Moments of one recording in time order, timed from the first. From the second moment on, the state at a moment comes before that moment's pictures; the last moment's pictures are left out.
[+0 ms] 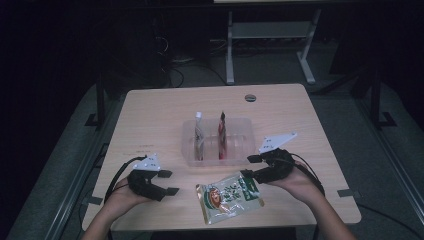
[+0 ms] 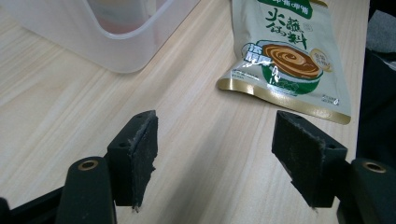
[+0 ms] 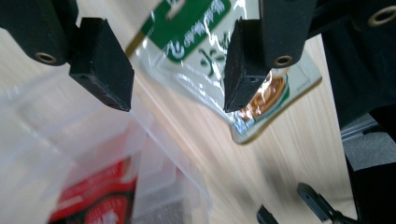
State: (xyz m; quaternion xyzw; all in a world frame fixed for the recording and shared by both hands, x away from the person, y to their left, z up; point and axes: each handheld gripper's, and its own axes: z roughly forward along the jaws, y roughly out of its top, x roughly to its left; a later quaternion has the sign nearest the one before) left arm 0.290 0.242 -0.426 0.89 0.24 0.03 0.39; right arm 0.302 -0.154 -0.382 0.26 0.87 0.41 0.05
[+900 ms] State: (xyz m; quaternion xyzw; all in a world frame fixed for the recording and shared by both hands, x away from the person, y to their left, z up) left arm 0.281 0.156 -0.433 0.91 0.16 0.01 0.38; right arm 0.264 -0.217 -0.424 0.35 0.86 0.38 0.04
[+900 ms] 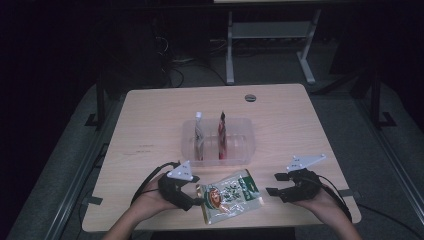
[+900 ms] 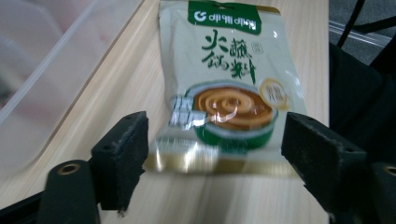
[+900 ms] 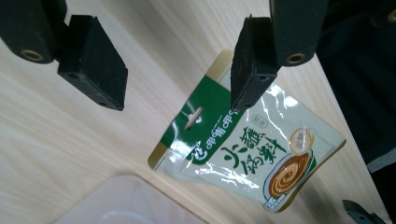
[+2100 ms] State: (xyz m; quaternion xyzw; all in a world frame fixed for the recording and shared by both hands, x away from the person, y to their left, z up) left arm 0.291 0.119 -0.458 0.93 0.15 0.02 0.33; right arm 0.263 -0.216 -0.425 0.35 0.86 0.38 0.04
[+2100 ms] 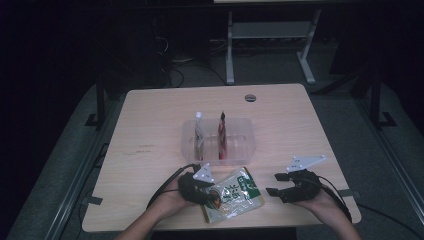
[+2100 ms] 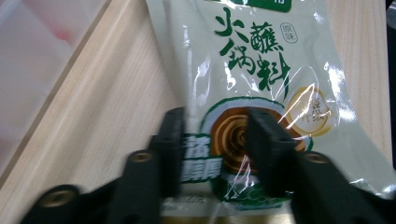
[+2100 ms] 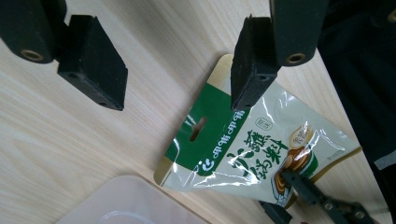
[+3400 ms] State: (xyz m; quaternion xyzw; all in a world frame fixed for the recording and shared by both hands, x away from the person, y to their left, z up) left arm 0.282 0.149 -0.422 0.88 0.11 -0.01 0.46; right arm 0.289 -0.193 -0.420 0.33 0.83 0.45 -0.09
